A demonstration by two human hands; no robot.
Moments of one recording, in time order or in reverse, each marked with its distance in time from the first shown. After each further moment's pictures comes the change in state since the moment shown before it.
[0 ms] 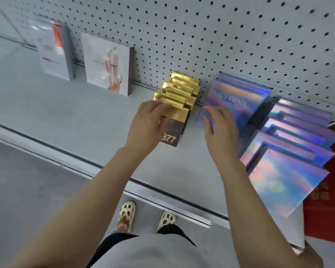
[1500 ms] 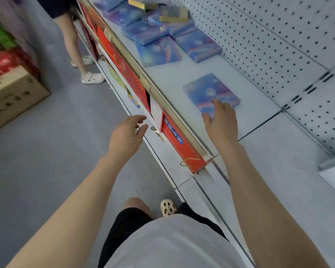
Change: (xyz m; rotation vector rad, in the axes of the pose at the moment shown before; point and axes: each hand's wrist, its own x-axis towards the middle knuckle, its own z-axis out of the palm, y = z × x) left_hand -0.162 -0.718 -0.464 0.011 0.238 -0.927; right_hand 0.138 -0.698 0.566 0.028 -0.568 -0.340
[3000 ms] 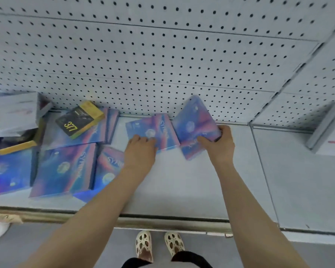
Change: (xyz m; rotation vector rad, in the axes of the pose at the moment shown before) left_hand 0.422 0.095 0.105 0.607 -0.436 1.054; right_hand 0.208 -0.024 0.024 0.532 0.822 0.960
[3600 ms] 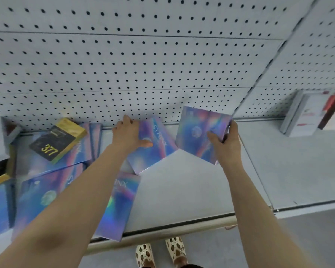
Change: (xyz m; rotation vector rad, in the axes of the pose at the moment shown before) left_hand 0.095 -0.032 -0.015 -0.154 -0.131 0.027; right_hand -0.009 -0.005 -0.027 0.024 0.155 0.068
